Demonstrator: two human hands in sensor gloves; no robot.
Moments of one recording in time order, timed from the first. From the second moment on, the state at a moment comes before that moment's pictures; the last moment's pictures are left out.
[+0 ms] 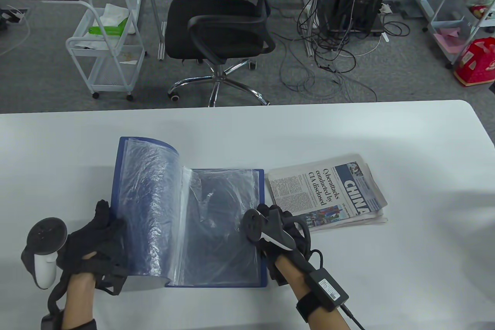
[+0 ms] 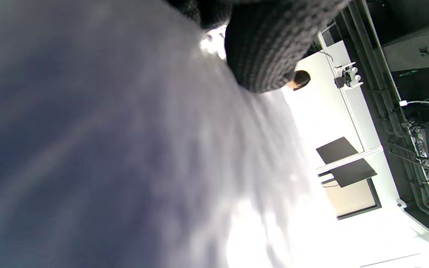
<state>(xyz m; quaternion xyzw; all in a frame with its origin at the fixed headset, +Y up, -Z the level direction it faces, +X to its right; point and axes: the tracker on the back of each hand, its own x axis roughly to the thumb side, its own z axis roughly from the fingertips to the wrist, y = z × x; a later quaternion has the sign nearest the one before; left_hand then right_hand) -0.358 -0.727 -0.227 -0.01 0.12 0.54 0.84 0.045 -0.770 -0.302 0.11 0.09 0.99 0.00</state>
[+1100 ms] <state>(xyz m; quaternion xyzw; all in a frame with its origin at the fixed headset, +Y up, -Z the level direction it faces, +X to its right) -0.166 -0.746 -0.276 -0.18 0.05 0.47 0.86 0.116 -0.702 -0.311 0.05 -0.04 0.97 0.25</state>
